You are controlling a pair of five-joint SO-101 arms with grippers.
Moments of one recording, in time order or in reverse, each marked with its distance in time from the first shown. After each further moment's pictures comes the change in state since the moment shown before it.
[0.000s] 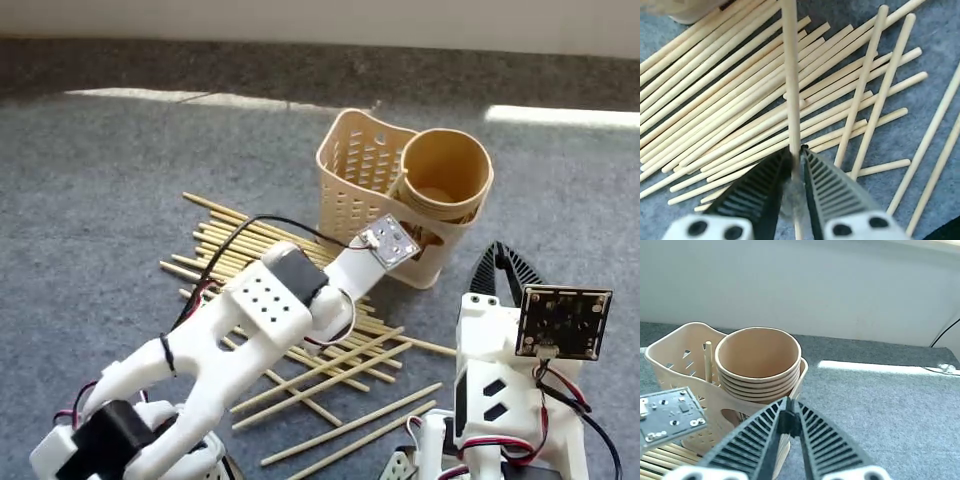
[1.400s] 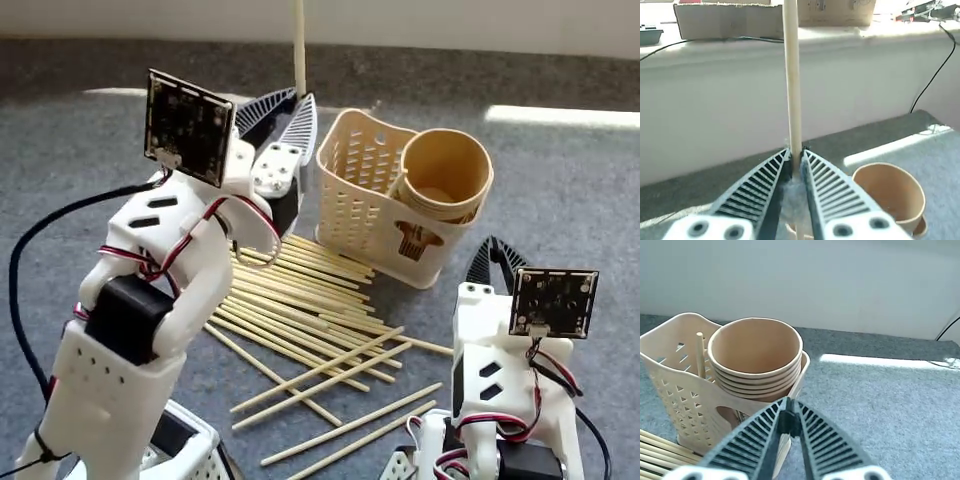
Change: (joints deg) left arm -14.4 -25.5 -15.4 -34.5 9.7; right arm -0.1 0.1 6.1 -4.6 0.0
